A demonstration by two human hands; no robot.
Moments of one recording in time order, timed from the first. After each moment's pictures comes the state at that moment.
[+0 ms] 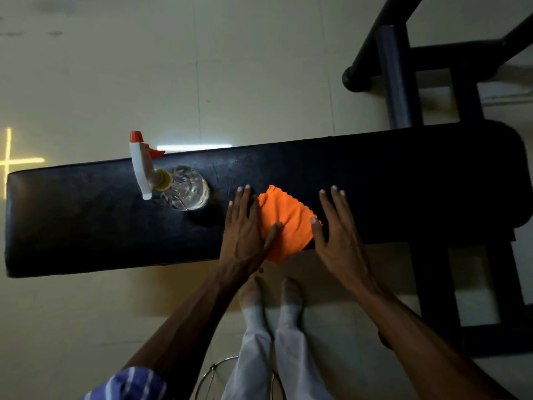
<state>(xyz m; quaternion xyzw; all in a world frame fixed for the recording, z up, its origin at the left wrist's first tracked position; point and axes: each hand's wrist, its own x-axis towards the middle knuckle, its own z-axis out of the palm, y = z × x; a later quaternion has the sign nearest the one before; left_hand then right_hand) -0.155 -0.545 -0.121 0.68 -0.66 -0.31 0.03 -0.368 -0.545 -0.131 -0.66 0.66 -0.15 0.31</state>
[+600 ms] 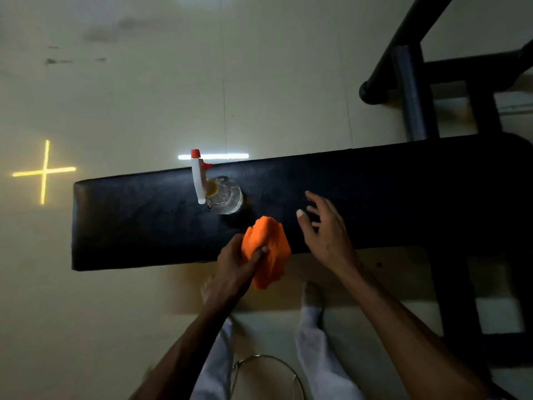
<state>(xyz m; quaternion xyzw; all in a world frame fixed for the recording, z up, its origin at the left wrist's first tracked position) -0.086 -0.487 -0.059 0.74 -0.41 -0.48 0.23 -0.286 -0.560 -0.058 -0.56 0.64 -0.22 0.47</state>
